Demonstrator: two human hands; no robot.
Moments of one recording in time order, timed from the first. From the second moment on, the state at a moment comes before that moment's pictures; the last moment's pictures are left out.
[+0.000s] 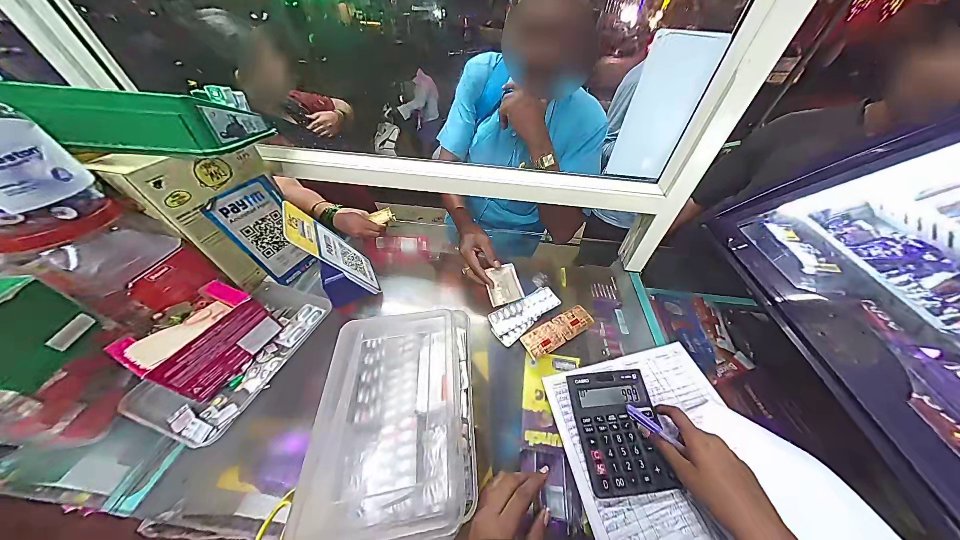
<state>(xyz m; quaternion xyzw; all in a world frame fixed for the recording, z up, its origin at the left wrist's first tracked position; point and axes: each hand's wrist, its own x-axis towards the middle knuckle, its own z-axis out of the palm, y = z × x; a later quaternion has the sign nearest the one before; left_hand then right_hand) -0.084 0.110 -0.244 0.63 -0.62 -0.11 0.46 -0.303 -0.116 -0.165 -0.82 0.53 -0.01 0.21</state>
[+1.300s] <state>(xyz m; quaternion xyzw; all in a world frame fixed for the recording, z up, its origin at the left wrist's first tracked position) -0.072 0.122 -0.241 0.68 -0.55 0.00 0.48 -0.175 -0.239 -0.127 -0.98 0.19 0.02 0.09</state>
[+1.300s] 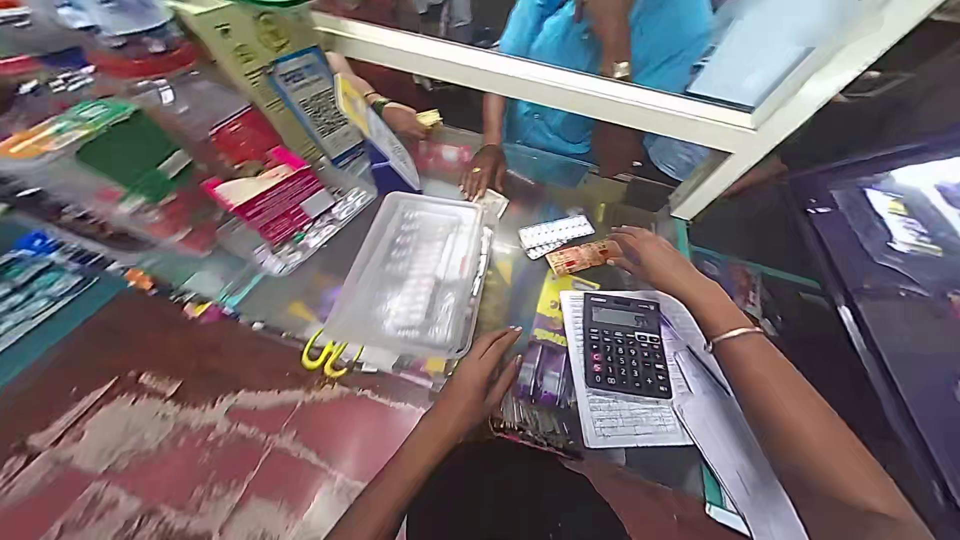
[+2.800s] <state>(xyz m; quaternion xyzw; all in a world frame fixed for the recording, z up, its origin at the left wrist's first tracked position) 0.133 0.439 -0.219 0.57 -0.06 -0.23 0.79 -0.072 -0.164 -0.138 -0.89 0.33 0.05 0.30</state>
